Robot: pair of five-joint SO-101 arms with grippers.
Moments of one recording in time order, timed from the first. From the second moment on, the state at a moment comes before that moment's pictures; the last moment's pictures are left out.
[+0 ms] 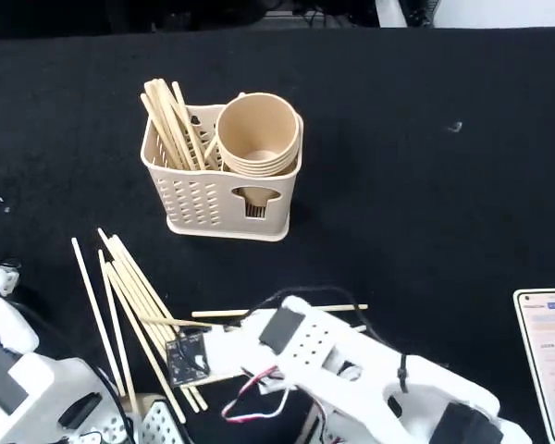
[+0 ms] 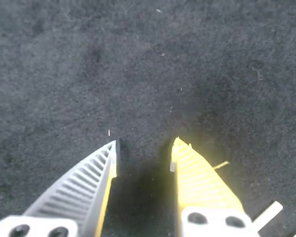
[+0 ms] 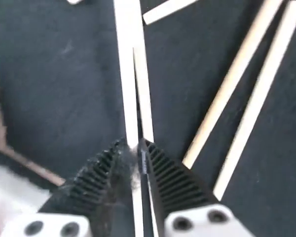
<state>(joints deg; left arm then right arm) -56.9 -5.9 43.4 41.5 19.0 -55.2 -35.0 70.3 60.1 48.5</state>
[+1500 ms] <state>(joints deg) -56.9 -5.9 43.4 41.5 19.0 -51.2 -36.1 64.7 61.9 48.0</state>
